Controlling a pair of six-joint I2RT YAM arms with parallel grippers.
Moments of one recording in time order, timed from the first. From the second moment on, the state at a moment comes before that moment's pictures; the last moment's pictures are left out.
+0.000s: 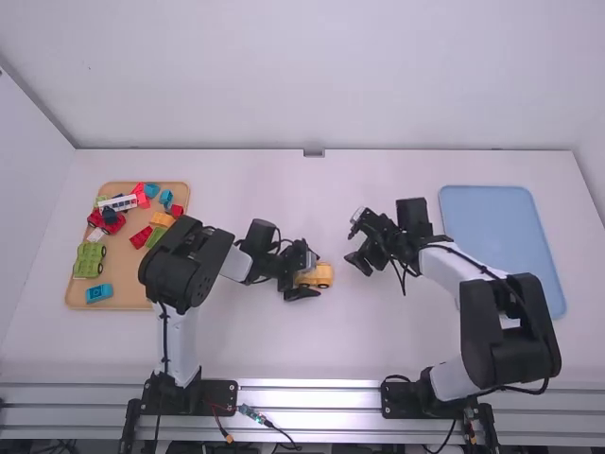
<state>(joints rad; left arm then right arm) -0.34 2.08 0.77 0.40 0.94 0.83 0.17 1.62 0.77 -0.14 -0.54 -0.69</state>
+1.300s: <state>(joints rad) 0.46 1.67 1.38 -0.69 0.13 -0.26 0.14 1.62 0.83 -0.16 -0.53 -0.68</state>
